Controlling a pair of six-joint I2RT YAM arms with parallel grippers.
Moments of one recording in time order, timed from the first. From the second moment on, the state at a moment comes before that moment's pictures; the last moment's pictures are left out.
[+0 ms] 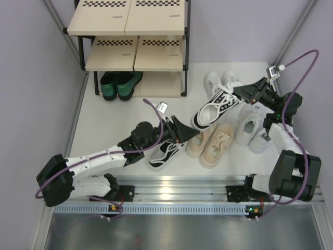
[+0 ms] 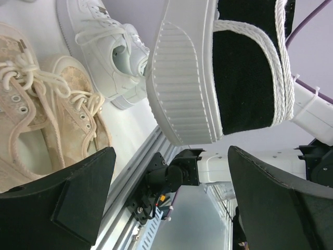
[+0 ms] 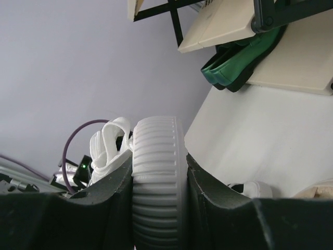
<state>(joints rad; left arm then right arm) -0.95 1.16 0.62 0.54 0.13 -1.01 -0.24 1.29 0.74 0.96 -1.16 1.40</state>
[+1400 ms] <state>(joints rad) -0.94 1.30 0.58 0.76 -0.01 -1.11 -0.16 1.26 0.69 0.83 -1.13 1.19</state>
